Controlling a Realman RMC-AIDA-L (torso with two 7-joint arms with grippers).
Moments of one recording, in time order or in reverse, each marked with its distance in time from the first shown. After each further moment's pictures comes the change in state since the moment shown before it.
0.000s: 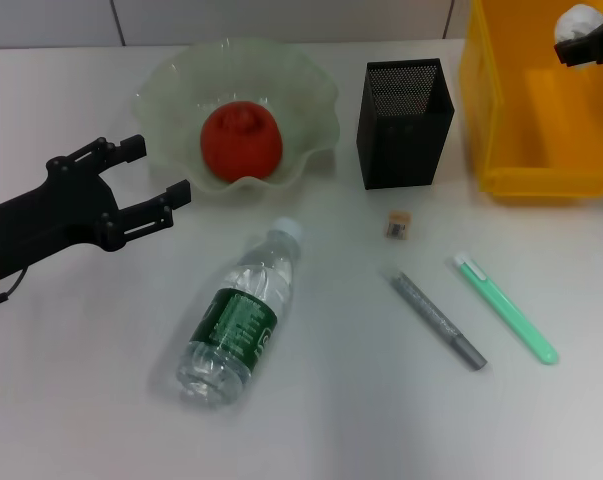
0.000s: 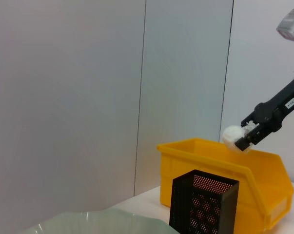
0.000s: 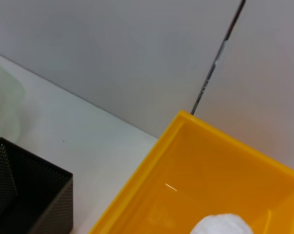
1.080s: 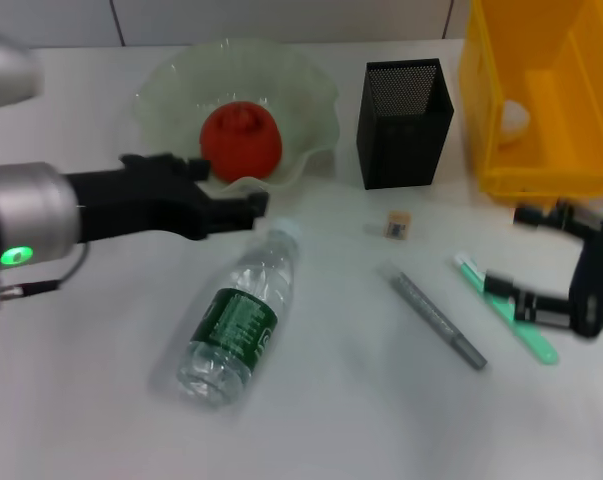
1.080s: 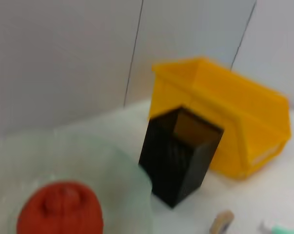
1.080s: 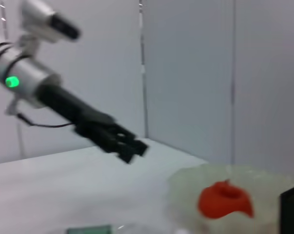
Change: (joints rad) left arm 0.251 -0.009 0.570 1.010 0.533 -0.299 -1.218; right arm -0.623 0.007 -0.087 0.346 1.225 -0.323 -1.226
